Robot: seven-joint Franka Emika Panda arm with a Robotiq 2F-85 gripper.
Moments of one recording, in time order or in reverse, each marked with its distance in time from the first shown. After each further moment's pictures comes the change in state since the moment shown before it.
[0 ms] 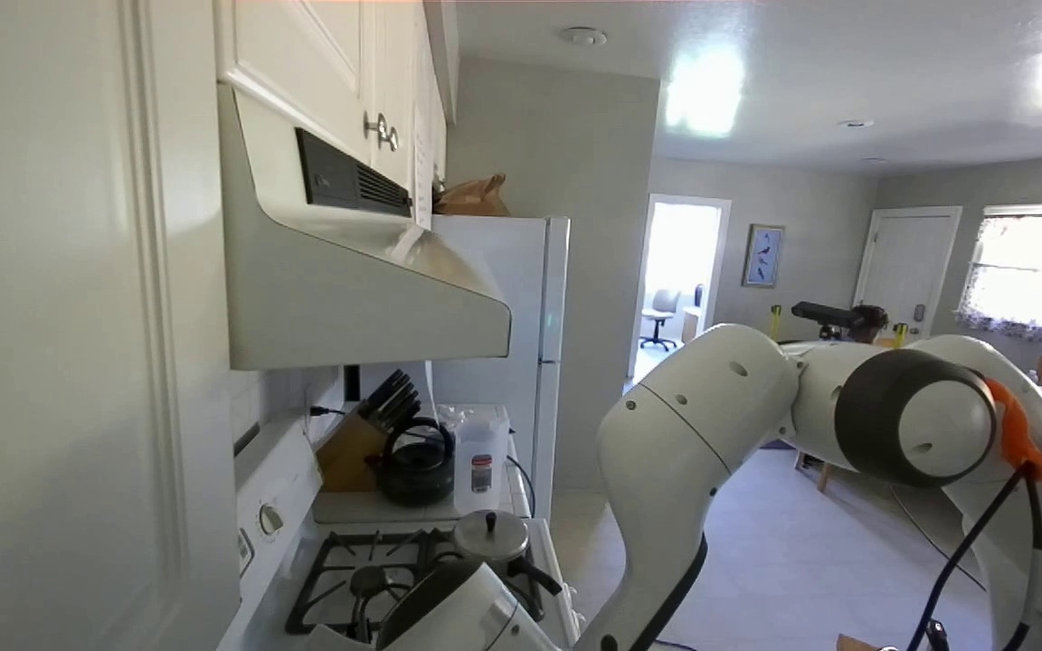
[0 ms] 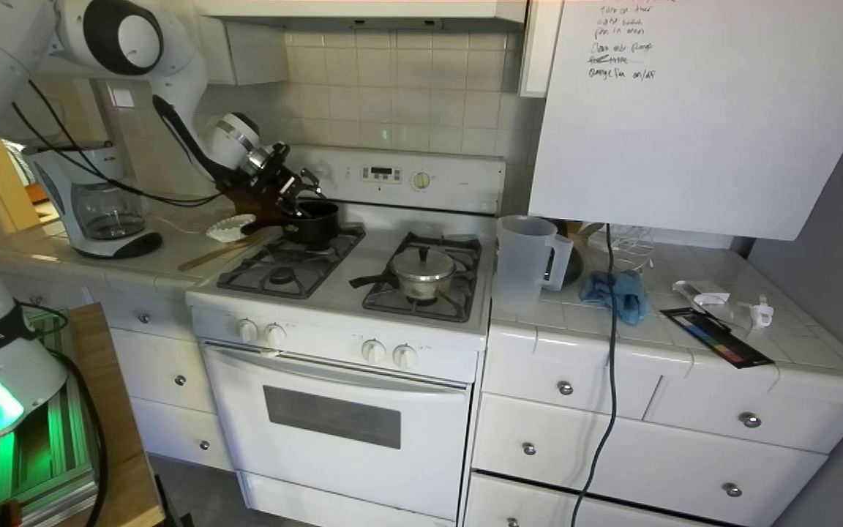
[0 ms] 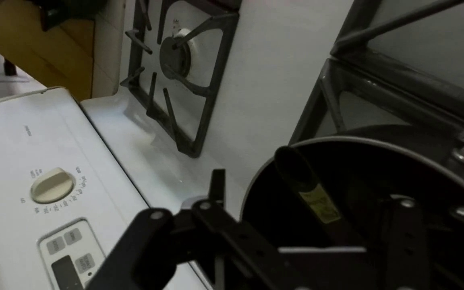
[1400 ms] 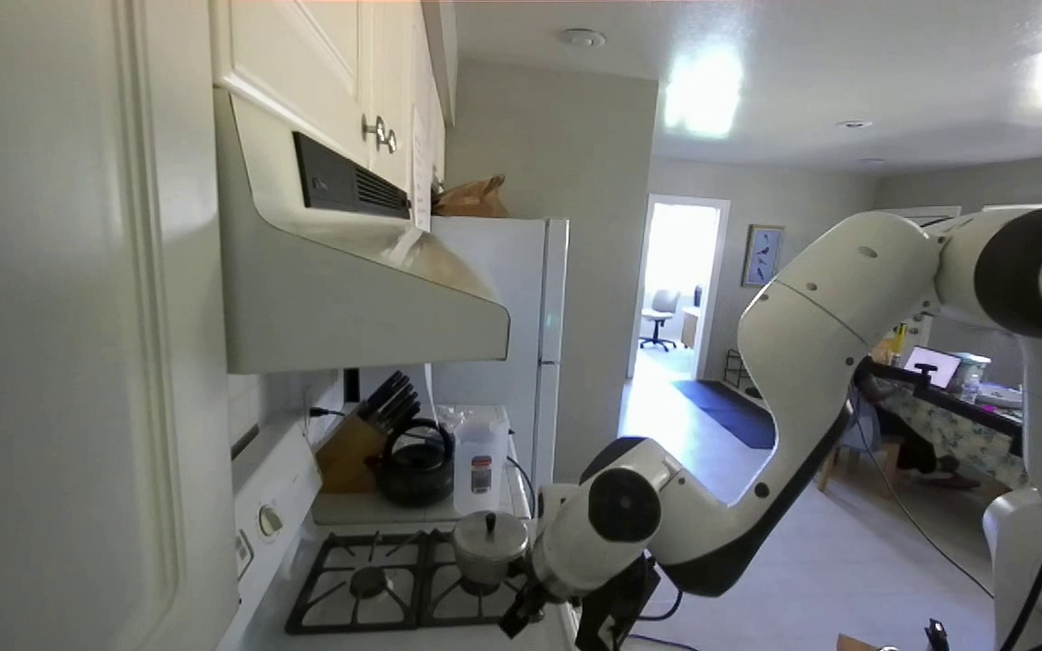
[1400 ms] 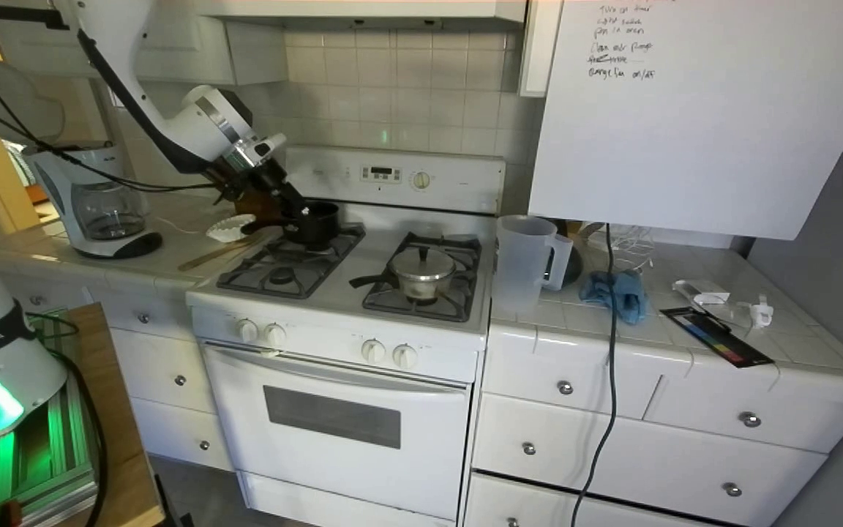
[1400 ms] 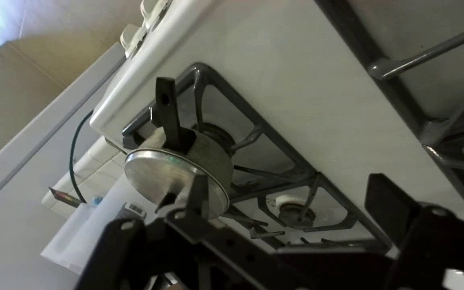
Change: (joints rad) arm -0.247 -0.583 -0.120 -0.748 0.073 0.402 1.009
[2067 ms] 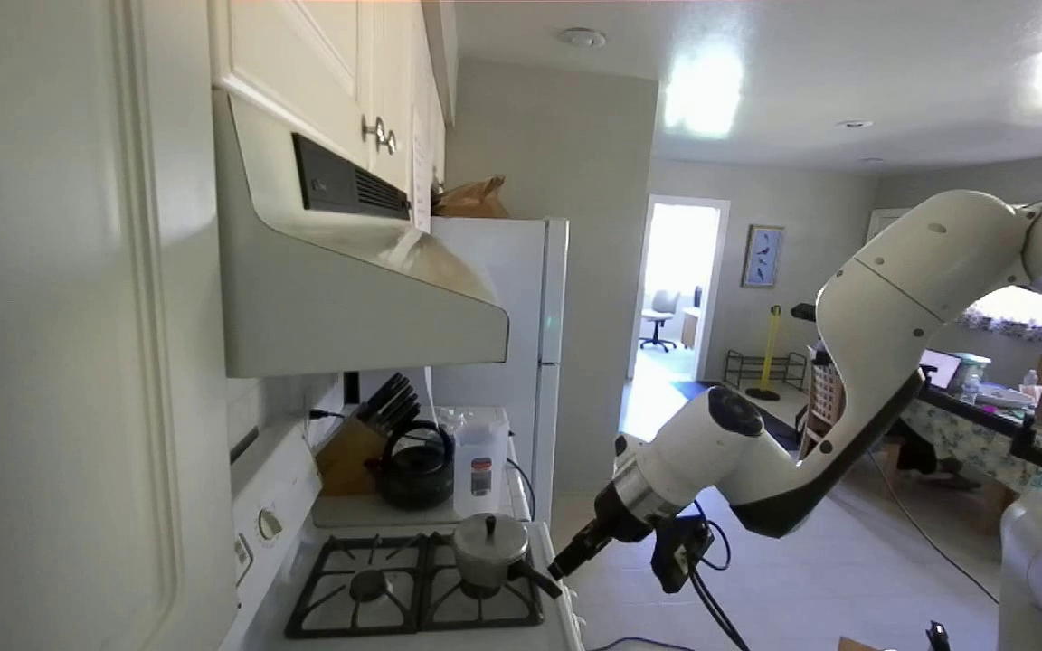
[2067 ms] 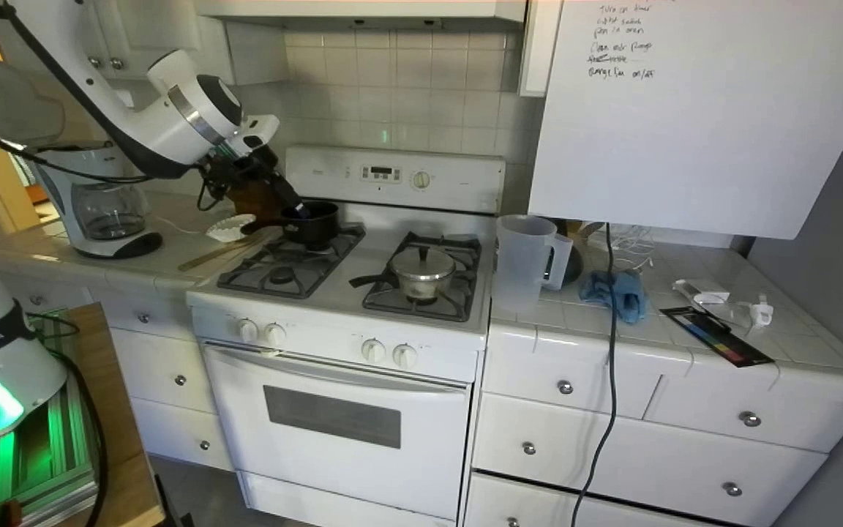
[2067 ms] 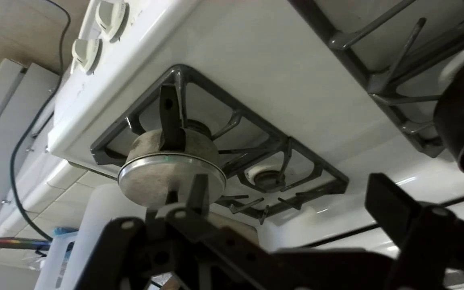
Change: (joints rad) arm -0.163 -0.259 -0.169 -0.259 -0.067 0.550 -0.061
